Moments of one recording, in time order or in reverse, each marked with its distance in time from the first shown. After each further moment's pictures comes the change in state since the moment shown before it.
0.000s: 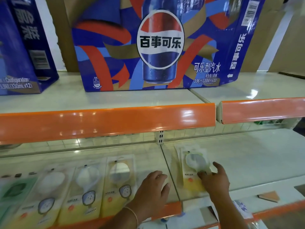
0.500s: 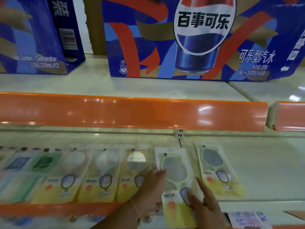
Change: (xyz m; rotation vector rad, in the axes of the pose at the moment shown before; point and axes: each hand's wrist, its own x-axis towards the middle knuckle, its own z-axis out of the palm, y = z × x) left_hand -0.007 -0.002 -0.025 -1.001 0.146 -0.794; right_hand -0.124 -0.020 0.019 0.423 -0.424 0.073
